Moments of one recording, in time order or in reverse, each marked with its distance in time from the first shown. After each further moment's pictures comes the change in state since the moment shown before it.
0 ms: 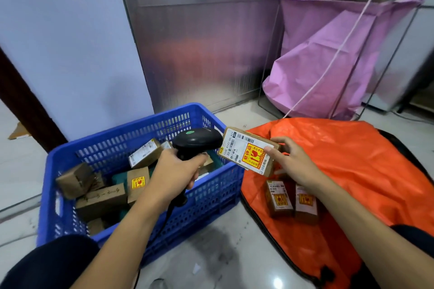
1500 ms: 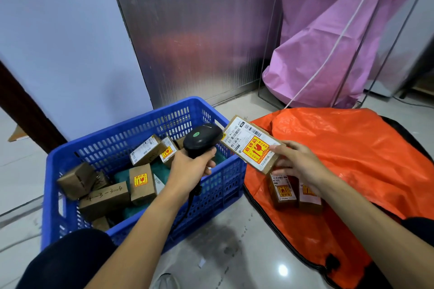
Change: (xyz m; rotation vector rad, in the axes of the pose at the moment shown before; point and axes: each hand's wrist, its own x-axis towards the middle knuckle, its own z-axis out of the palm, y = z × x) left_hand 0.032 -0.031 0.028 -0.199 0.008 -0.092; right_hand -0.011 0.010 0.001 0.370 -0.066 0.224
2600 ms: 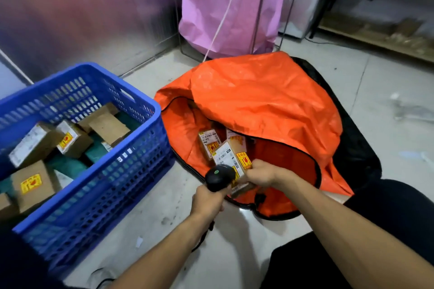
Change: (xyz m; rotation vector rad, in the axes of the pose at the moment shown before) left_hand -0.047 -0.194 0.220 0.294 -0.324 -0.354; right_hand -0.040 0.143 -0.122 -0.607 -0.027 0.562
